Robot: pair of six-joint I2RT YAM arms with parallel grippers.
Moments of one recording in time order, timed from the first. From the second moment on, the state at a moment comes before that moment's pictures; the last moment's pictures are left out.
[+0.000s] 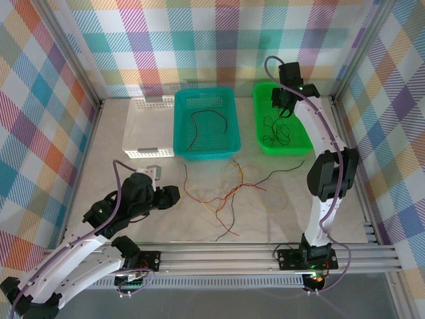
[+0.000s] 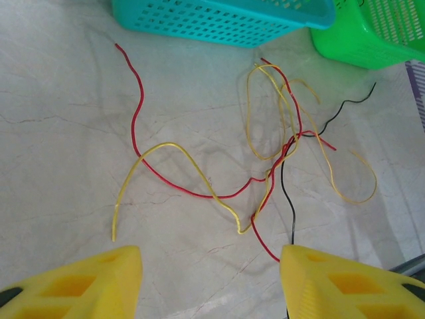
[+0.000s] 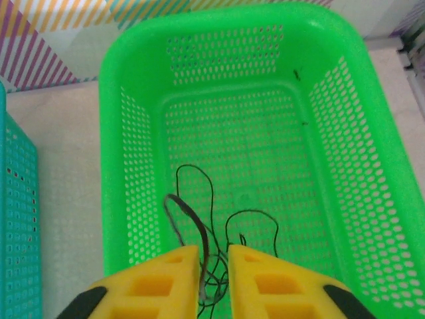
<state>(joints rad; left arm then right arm) -0.69 0.64 0.68 -0.74 -0.02 -0.71 0.20 1.97 1.99 -0.86 0.23 0.25</state>
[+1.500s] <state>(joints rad) -0.79 1.10 0.60 -0.50 0.07 -0.82 0.59 1.10 0.84 -0.75 -0.10 0.48</state>
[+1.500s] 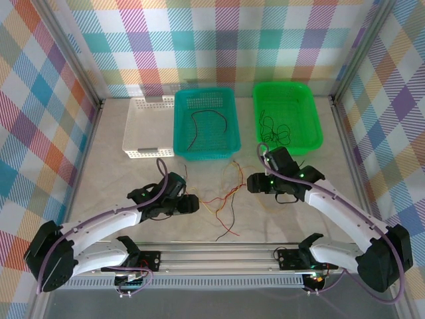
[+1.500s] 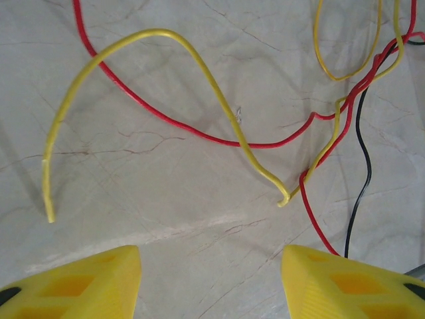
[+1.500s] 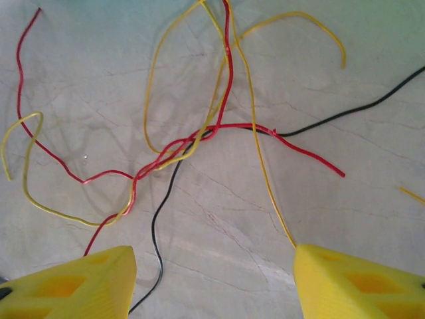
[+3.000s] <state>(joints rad) -0.90 1.29 0.85 -0.49 -0.10 -0.78 0.72 1.13 0.64 -0.49 -0.24 0.52</state>
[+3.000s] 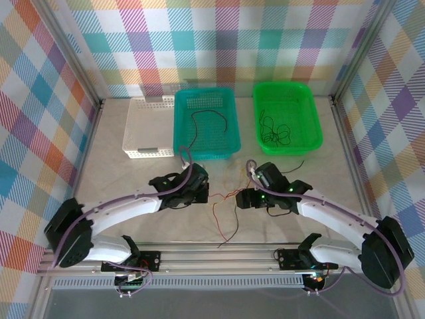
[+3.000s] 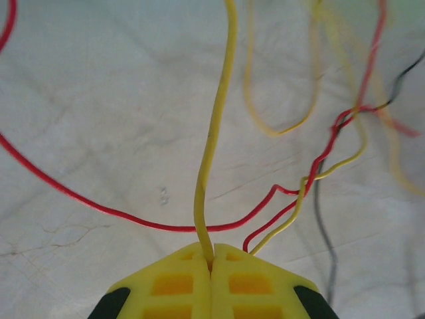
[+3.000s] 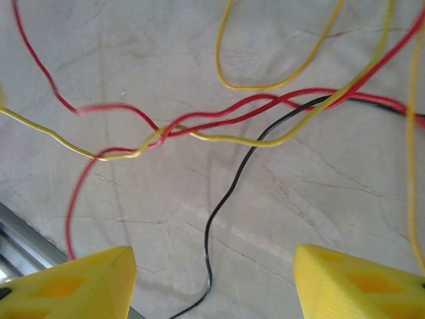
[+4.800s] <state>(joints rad) -0.92 0.97 0.94 -0.54 -0.15 -0.78 0.95 1.31 0.76 -0.19 -0.02 0.66</state>
